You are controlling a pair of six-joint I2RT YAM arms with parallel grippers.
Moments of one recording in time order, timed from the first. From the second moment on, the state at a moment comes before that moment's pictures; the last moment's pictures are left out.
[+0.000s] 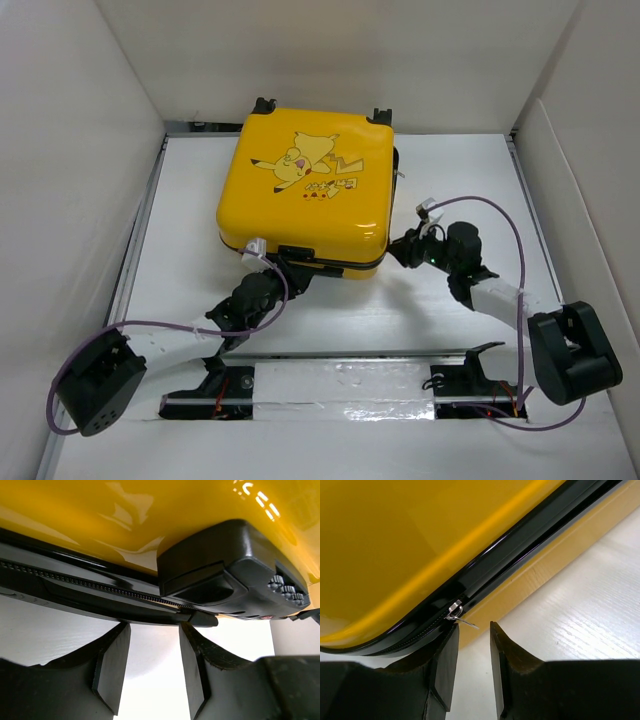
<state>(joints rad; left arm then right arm) -0.80 1.01 0.17 0.53 -0.28 -0.96 0.28 1.23 0.41 0.53 -0.51 0.11</state>
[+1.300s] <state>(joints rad) -0.88 1.35 0.31 0.71 -0.26 -0.87 0.87 0.85 0.28 0.29 0.13 0.33</state>
